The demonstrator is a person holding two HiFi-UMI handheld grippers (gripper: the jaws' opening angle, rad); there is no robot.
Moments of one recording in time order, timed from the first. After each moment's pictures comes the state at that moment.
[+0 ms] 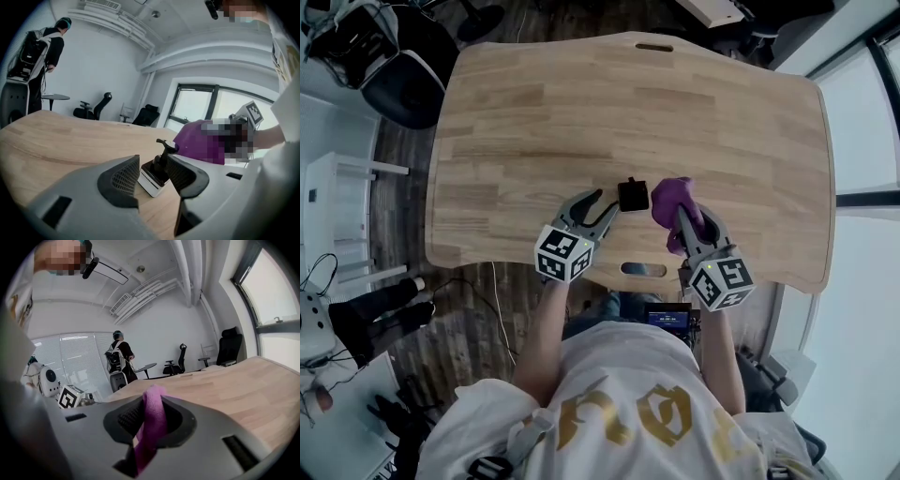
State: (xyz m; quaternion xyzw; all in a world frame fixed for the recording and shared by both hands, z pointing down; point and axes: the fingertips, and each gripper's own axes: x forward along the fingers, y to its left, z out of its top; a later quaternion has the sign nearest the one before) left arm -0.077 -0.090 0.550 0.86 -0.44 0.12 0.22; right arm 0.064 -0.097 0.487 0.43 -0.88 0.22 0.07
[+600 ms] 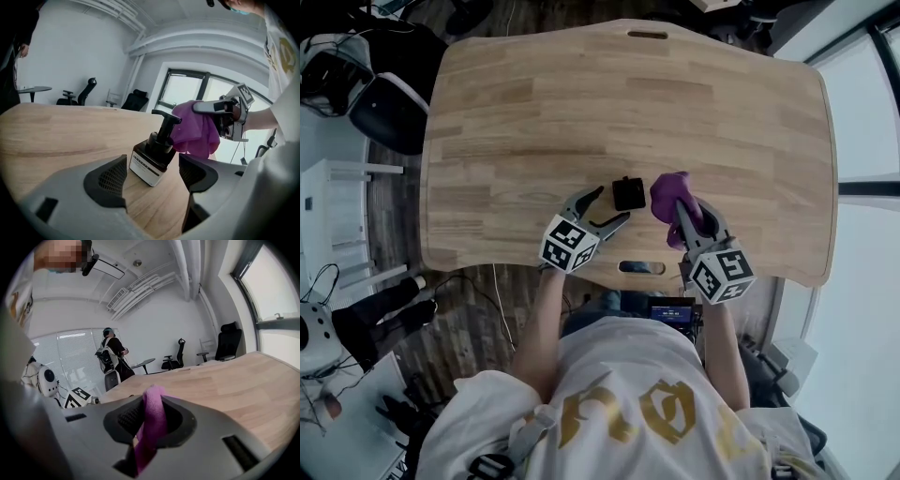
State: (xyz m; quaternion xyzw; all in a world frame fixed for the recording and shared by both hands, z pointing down) left arm -0.049 -0.093 0.609 0.89 -0.34 0.19 0.24; right arm 0.069 -0.115 0.513 0.43 -0.87 0.24 0.09
